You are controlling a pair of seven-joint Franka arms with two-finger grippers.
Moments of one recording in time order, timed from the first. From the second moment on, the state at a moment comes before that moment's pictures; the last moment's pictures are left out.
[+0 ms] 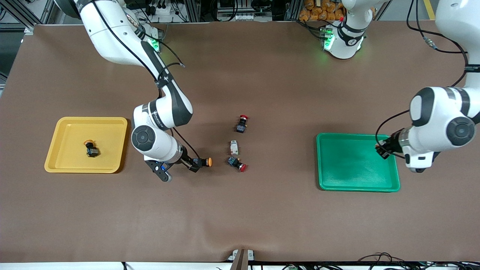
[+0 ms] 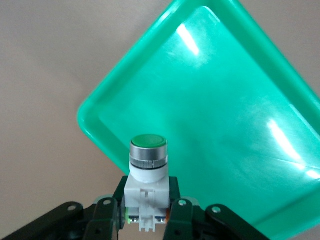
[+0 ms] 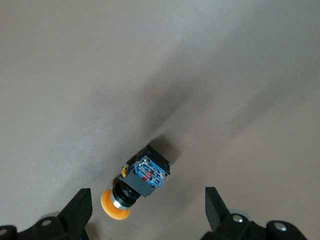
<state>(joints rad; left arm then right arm) 0.34 0.40 -0.33 -1.85 0.16 2.03 -0.81 0.49 0.67 -0.09 -1.59 0.30 2.23 1.10</state>
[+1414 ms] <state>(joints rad) 0.40 0.57 -0.34 -1.87 0.18 2.37 -0.59 0.55 0.77 -0.08 -1.61 0.35 2.39 1.20</state>
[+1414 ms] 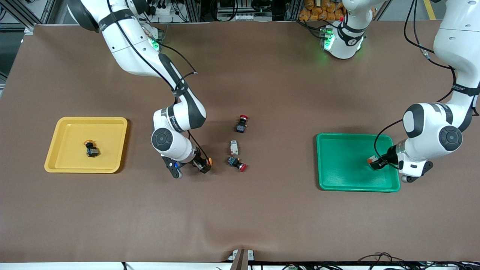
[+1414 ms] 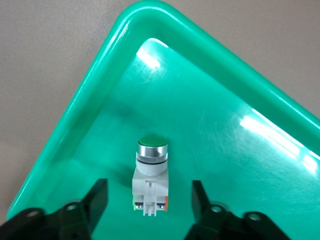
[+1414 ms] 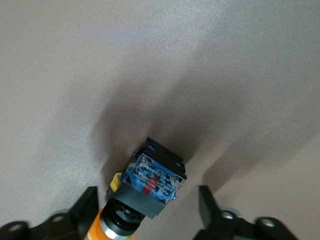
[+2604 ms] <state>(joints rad) 0.02 0.55 -0.53 -1.74 0.18 2.25 -1.31 0.50 0.58 -0.34 -1.59 0.30 1.99 0.58</state>
